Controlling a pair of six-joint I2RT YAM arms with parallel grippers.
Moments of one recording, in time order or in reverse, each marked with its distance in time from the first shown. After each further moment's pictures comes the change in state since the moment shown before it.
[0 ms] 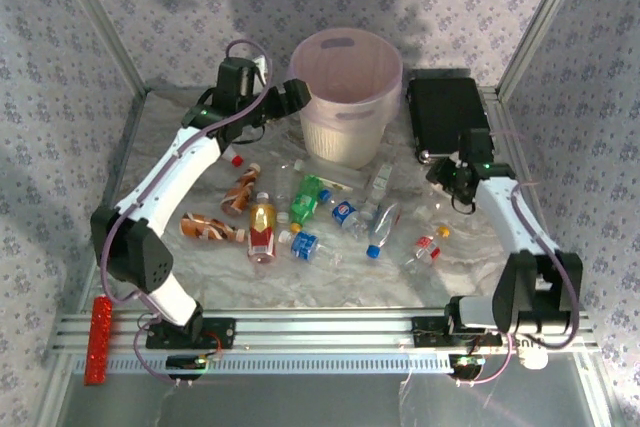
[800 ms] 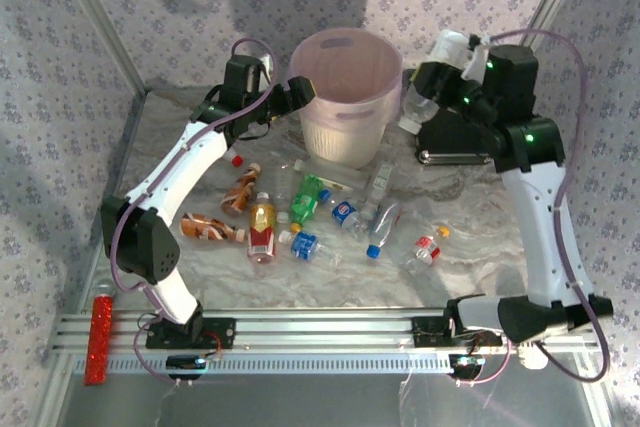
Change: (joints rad) left arm 0.000 0.055 0.027 0.026 0.008 -0.026; right arm 0.214 0.031 0.774 -0.082 -0.159 -0.071
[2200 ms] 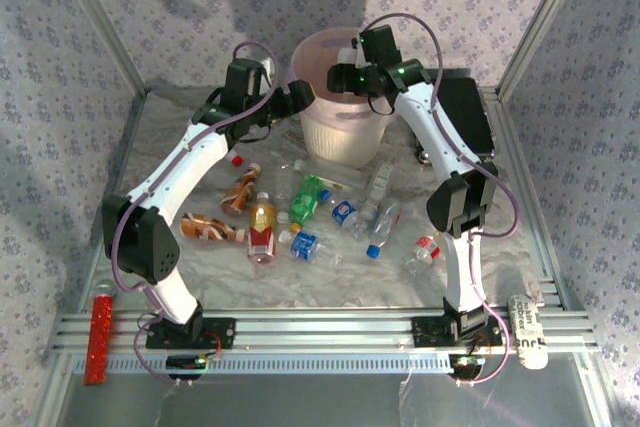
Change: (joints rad) left arm 0.000 0.000 -0.032 0.019 0.000 0.005; right arm 0.207 0.799 0.555 -0.117 0.096 -0.142
